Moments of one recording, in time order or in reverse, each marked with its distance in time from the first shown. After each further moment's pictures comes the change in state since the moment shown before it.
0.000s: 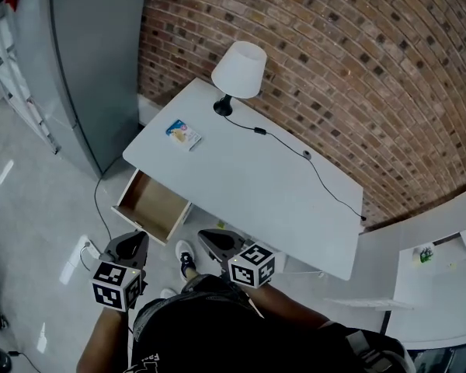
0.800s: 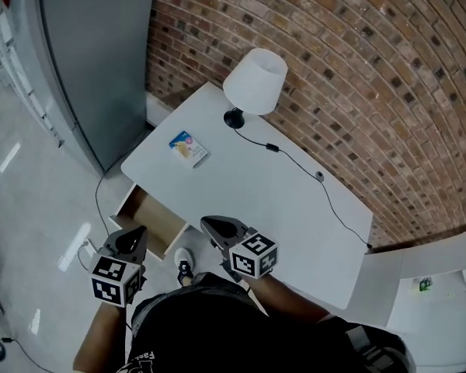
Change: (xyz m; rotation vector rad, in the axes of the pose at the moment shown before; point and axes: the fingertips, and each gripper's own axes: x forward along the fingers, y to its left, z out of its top) left arm 0.087 0.047 0.040 -0.023 0.018 0.067; right arm 0.062 -0.103 0.062 -0.055 0.027 0.035
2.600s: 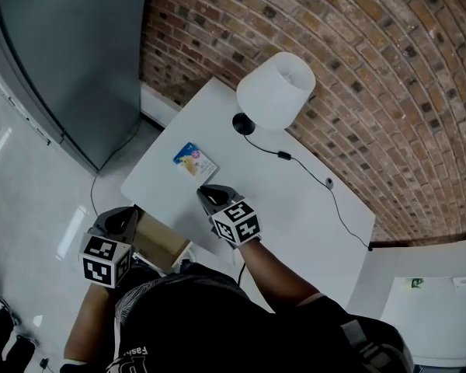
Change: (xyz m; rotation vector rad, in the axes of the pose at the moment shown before) left arm 0.102 0.143 0.050 0.021 0.099 -0.023; right arm 0.158 -0.137 0.035 -0.139 0.213 -0.171
